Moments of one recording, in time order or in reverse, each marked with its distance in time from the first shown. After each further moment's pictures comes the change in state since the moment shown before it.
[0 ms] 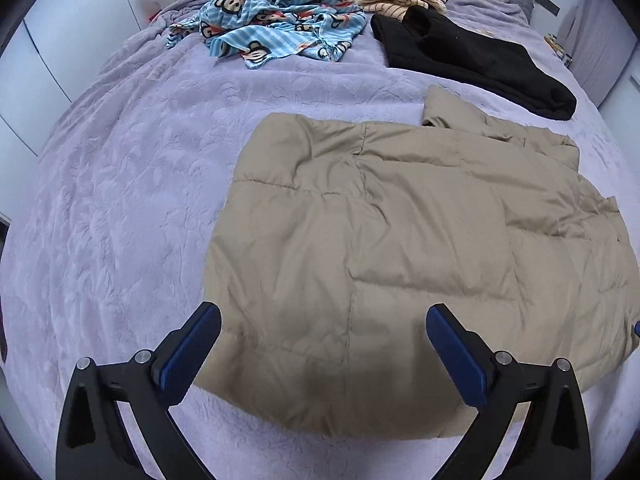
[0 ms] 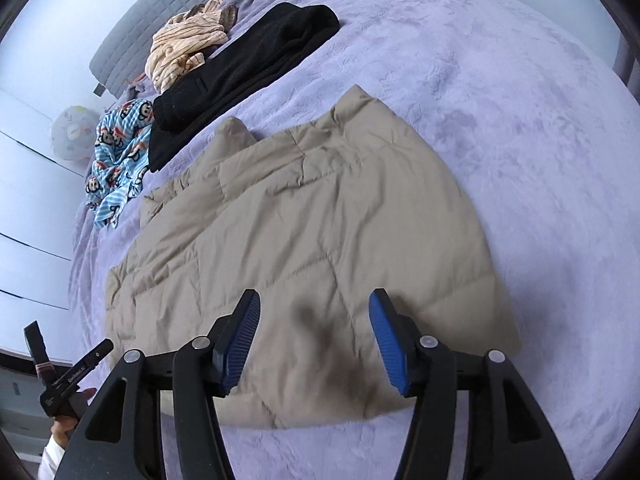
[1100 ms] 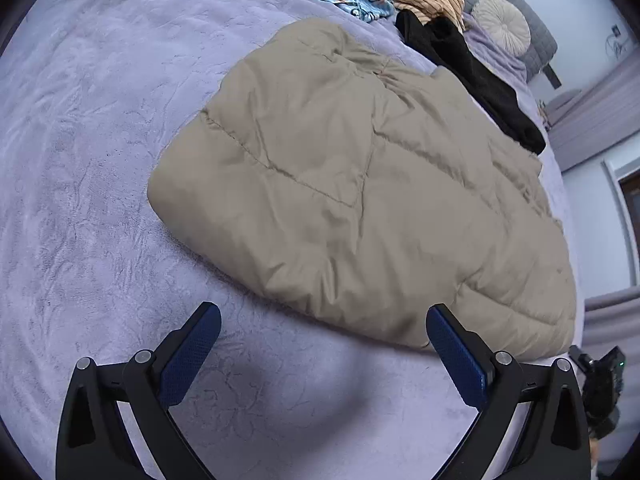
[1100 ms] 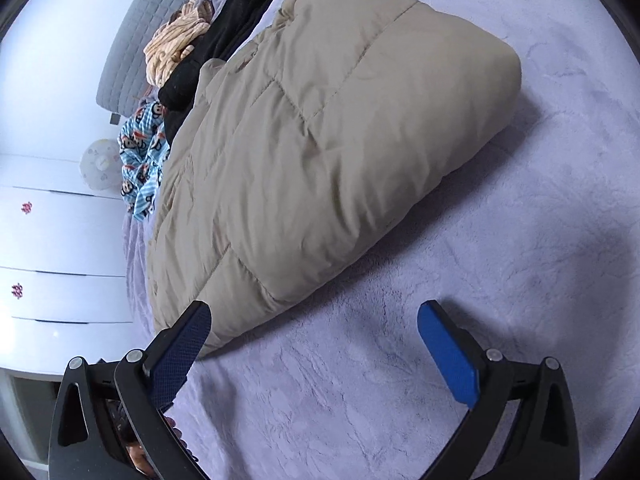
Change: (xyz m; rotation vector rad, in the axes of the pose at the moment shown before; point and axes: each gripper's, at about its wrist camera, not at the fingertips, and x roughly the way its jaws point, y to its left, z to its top) left arm 0.020 0.050 -0.103 -0.315 0.045 -0.350; right arm 0.033 -0.044 -0.095 0.239 0.093 0.242
